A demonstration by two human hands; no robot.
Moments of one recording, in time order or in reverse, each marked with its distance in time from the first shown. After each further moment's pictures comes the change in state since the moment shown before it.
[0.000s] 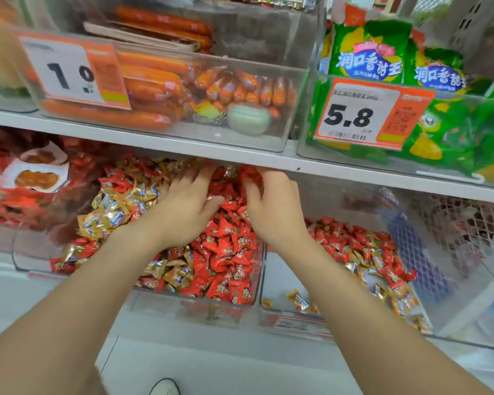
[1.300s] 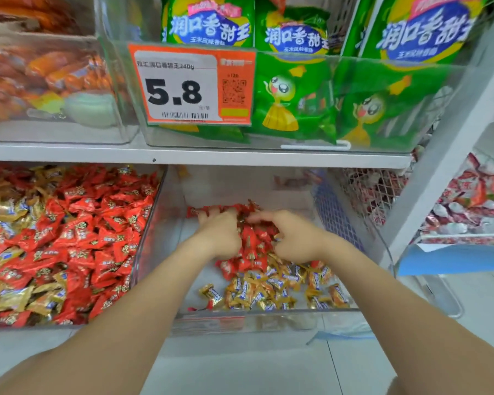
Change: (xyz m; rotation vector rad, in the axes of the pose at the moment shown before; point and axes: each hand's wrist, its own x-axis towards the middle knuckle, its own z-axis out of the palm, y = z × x) left_hand 0.056 0.189 0.131 0.031 -0.516 -0.163; right_hand -0.054 0.190 -0.129 -0.105 -0.717 0.306
